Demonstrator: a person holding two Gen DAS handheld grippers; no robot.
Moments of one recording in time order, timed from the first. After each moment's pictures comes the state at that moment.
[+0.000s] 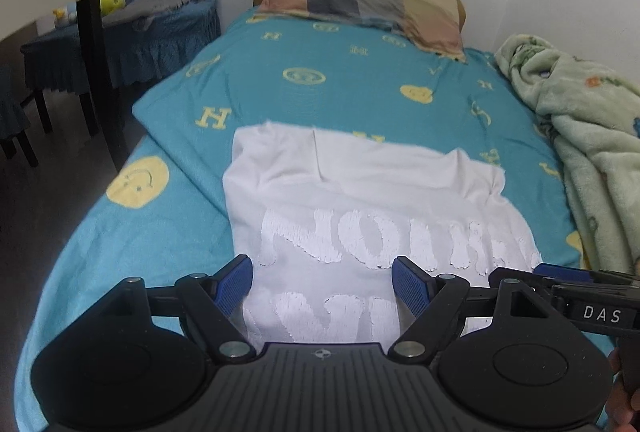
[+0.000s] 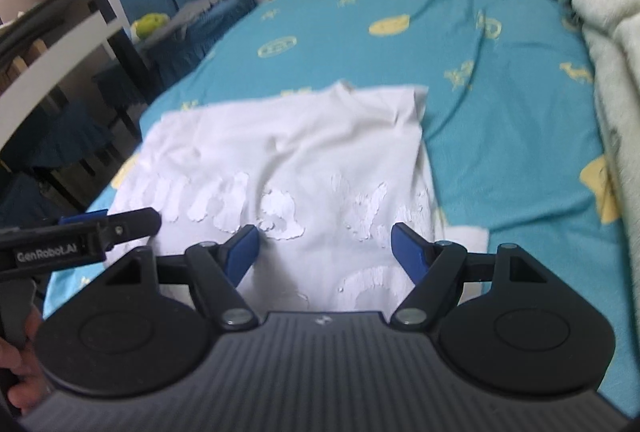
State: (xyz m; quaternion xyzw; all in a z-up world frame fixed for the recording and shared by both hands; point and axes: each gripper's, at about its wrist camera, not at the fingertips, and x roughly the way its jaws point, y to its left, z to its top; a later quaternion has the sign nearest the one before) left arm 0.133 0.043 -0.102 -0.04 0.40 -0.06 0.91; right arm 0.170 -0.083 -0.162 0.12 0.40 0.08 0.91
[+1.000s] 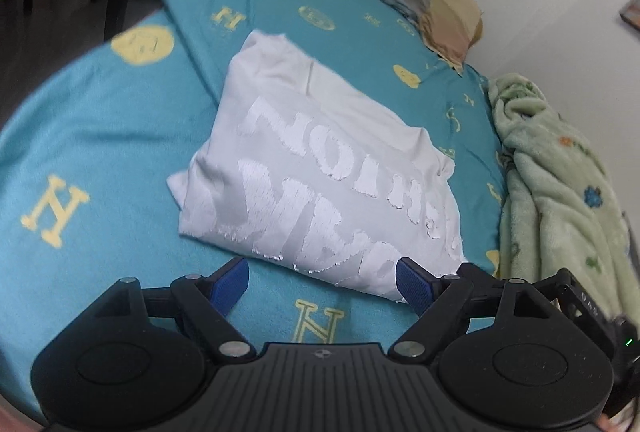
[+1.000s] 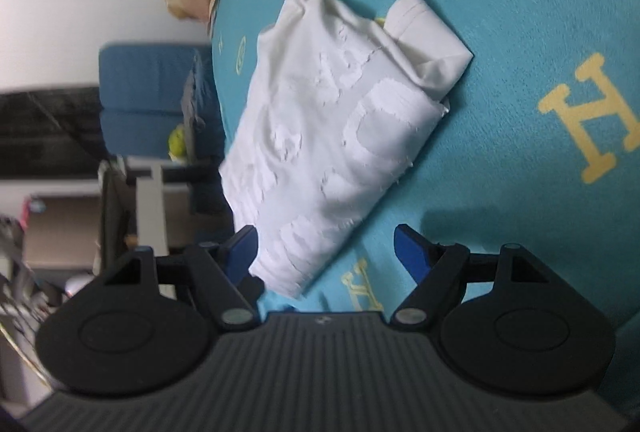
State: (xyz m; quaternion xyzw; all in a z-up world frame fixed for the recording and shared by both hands) left arm 0.085 0.066 -0.112 -0.28 0.46 -0.08 0.84; right arm 0.107 -0.132 -0.212 0.60 0.41 0.06 0.68
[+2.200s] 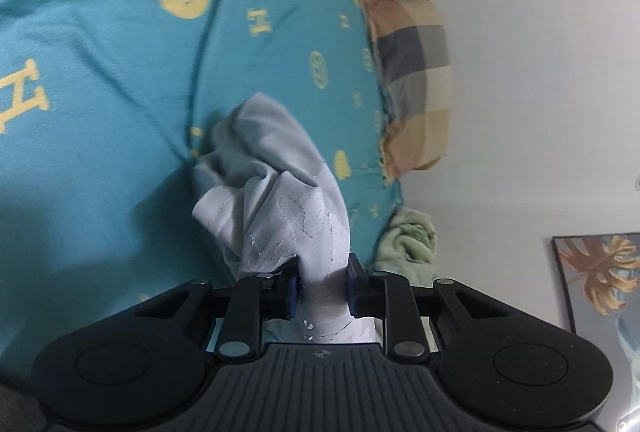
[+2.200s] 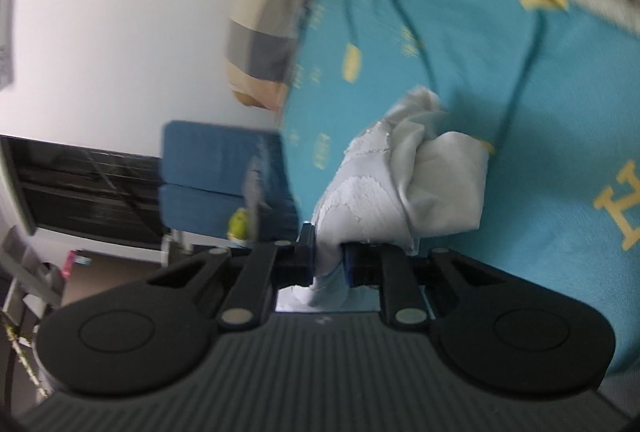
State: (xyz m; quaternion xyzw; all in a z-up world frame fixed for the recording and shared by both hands) left arm 0.095 0.117 -0.071 -0.60 0.37 -0.08 0.71; right arm 0.088 -0.157 -0.111 0.62 0.25 0.05 0.74
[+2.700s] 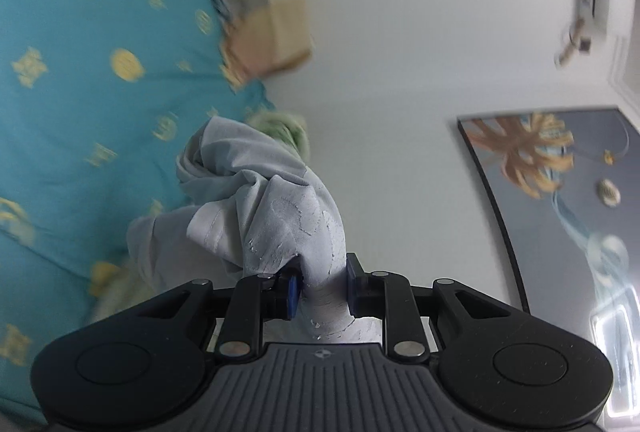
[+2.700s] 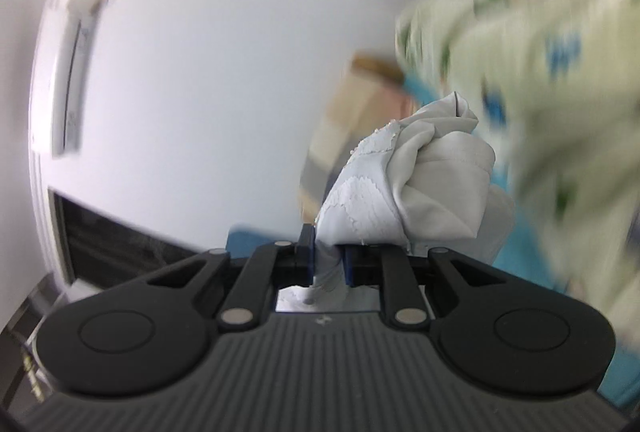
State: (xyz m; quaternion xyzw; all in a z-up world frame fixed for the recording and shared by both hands) left arm 0.165 -0.130 0.106 -0.54 0.37 -0.27 0.70; right arm 0.031 -0.373 0.094 0.58 0.10 -0.01 0.80
